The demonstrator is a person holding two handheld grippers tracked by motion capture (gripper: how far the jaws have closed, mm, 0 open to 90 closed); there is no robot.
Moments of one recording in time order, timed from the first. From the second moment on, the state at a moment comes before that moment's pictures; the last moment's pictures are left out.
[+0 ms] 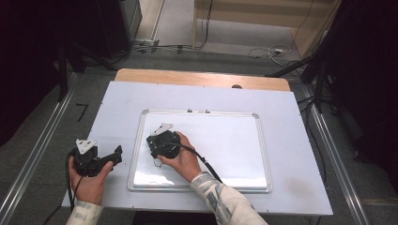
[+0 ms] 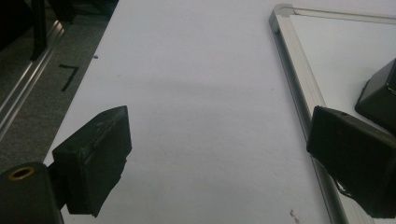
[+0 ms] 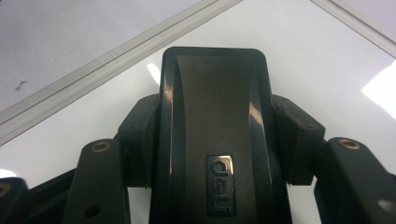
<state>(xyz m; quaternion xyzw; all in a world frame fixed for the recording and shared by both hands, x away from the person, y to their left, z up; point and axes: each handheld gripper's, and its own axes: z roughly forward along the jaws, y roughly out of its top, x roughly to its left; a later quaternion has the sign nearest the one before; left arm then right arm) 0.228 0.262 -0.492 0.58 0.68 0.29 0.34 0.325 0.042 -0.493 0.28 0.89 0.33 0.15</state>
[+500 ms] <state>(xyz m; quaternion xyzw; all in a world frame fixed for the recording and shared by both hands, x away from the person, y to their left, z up) 0.228 0.263 -0.492 0.58 0.68 0.29 0.34 0.336 0.034 -0.491 0.30 0.88 0.33 0.15</state>
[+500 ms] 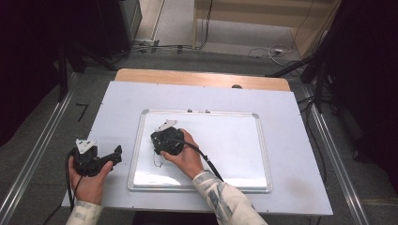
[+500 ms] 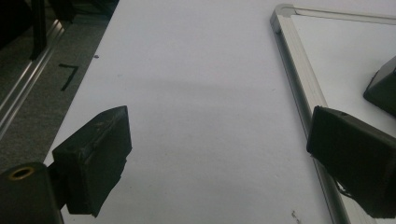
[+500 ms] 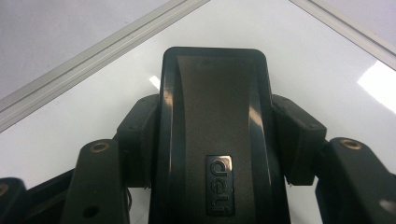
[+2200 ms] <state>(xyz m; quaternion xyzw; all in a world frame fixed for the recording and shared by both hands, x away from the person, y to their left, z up) 0.229 0.262 -0.492 0.58 0.68 0.30 0.34 0.319 0.015 -0.492 0.31 0.88 0.32 0.16</state>
